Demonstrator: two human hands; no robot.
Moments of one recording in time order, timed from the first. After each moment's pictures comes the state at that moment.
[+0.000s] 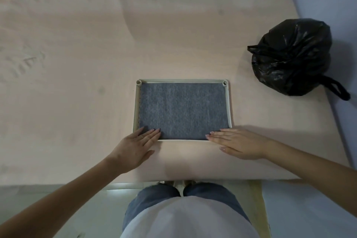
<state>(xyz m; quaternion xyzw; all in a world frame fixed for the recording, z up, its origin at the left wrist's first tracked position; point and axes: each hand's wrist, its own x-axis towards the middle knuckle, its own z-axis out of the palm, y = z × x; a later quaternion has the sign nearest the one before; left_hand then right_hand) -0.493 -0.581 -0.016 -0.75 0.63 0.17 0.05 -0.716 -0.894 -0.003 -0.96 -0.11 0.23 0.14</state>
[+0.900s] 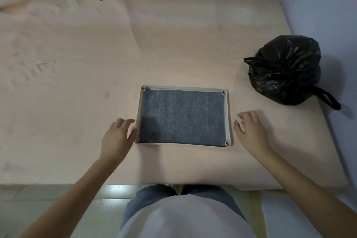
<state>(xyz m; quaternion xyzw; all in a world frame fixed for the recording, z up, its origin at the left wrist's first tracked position) -0.481 -0.580 0.005 -0.92 0.33 0.07 -0.18 -0.714 -0.897 0.008 -0.92 0.34 -0.10 0.18</state>
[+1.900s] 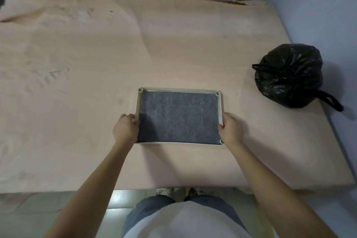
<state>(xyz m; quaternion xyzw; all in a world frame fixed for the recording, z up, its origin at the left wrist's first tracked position) -0.417 -0.594 -0.006 -0.96 0.15 0.16 -0.14 -0.626 -0.842 -0.018 -0.85 0.47 0.01 0.21</state>
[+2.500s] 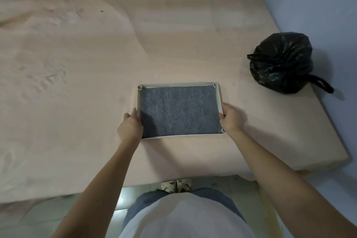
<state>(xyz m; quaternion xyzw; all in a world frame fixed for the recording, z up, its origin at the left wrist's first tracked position) -0.420 -0.587 -0.008 -0.96 0.19 0.16 -0.10 -0.622 -0.835 -0.021 -0.83 0.50 -0.04 0.26</state>
